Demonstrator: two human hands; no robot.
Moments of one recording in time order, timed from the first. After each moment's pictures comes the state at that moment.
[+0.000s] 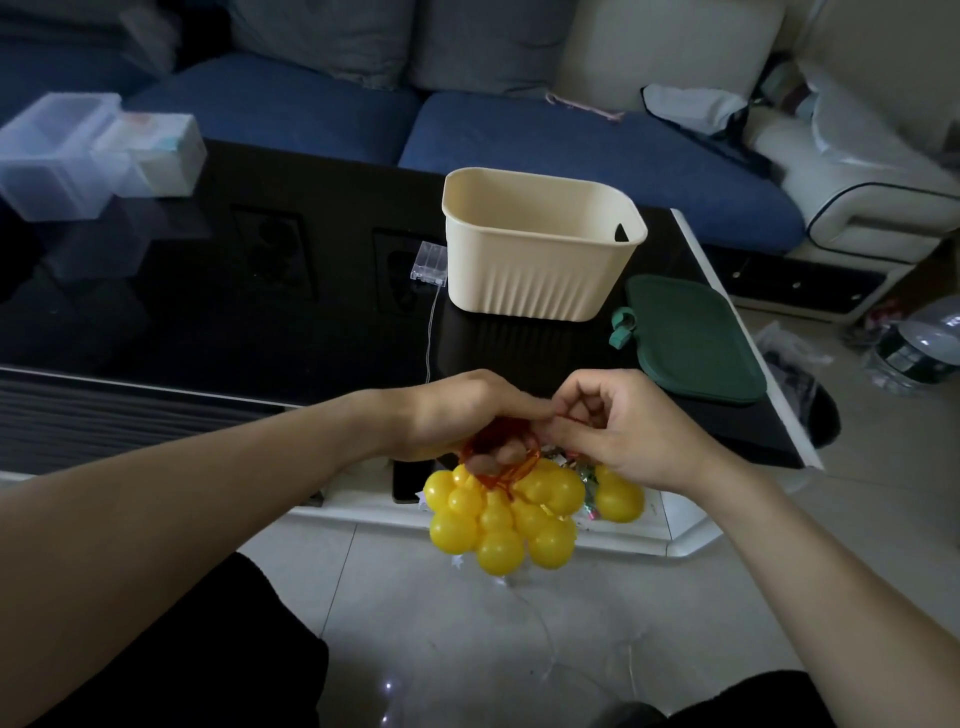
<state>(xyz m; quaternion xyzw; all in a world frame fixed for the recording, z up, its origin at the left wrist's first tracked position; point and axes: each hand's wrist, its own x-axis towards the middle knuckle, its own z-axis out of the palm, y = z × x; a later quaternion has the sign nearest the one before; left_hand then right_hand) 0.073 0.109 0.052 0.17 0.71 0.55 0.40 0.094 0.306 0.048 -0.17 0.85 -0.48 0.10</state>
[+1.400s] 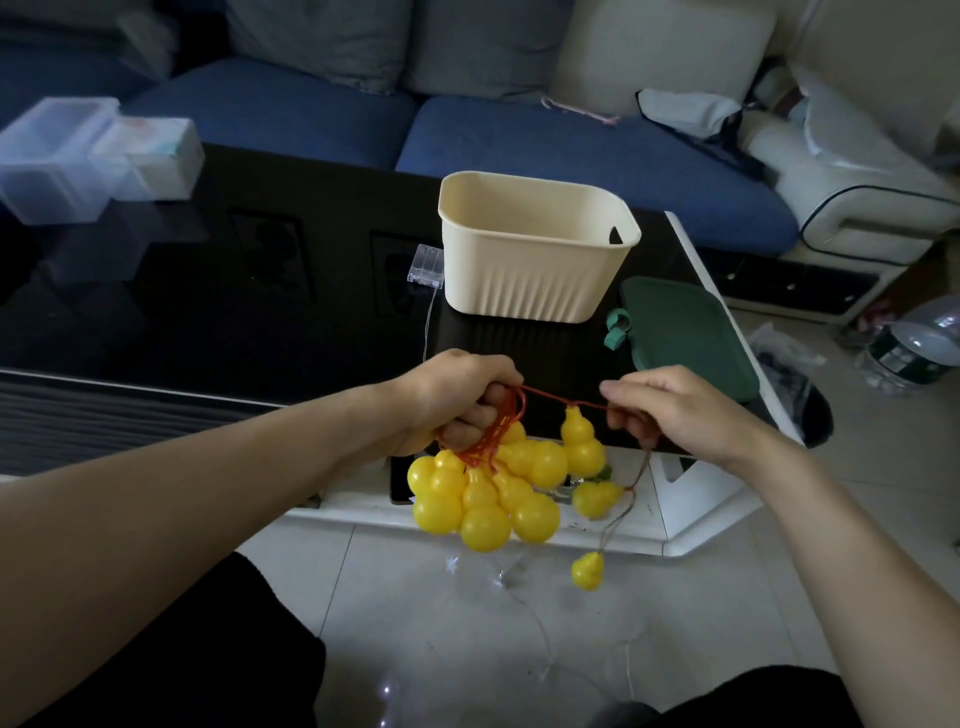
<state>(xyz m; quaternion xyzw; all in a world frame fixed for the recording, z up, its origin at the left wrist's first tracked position) 0.069 0.109 0.057 -0.02 0.70 0.63 0.33 0.082 0.352 0.061 -0.04 0.88 -0.45 0.15</state>
